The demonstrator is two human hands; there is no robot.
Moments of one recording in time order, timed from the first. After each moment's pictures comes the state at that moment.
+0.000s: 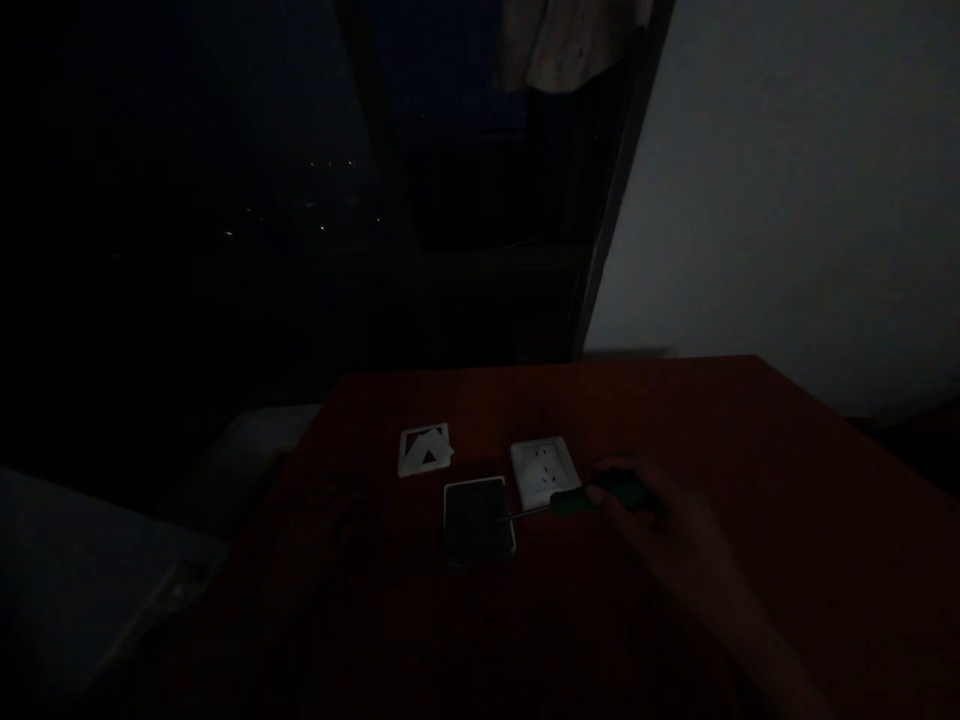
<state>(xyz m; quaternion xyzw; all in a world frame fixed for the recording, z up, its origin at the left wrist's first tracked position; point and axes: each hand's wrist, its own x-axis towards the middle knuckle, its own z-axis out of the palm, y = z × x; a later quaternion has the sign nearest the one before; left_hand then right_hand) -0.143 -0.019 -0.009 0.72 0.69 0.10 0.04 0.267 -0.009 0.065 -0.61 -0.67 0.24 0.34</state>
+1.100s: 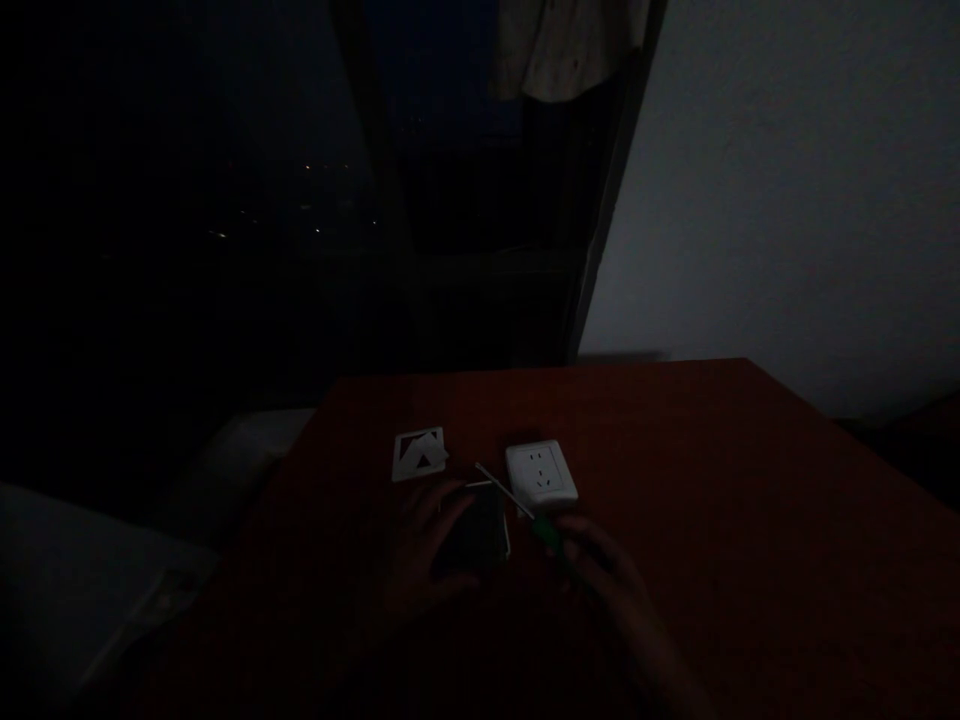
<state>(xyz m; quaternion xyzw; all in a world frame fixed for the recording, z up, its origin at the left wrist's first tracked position) -0.024 -0.021 0.019 0.82 0.52 0.14 0.17 0.230 -0.044 -0.012 -0.56 -0.35 0.61 0.44</state>
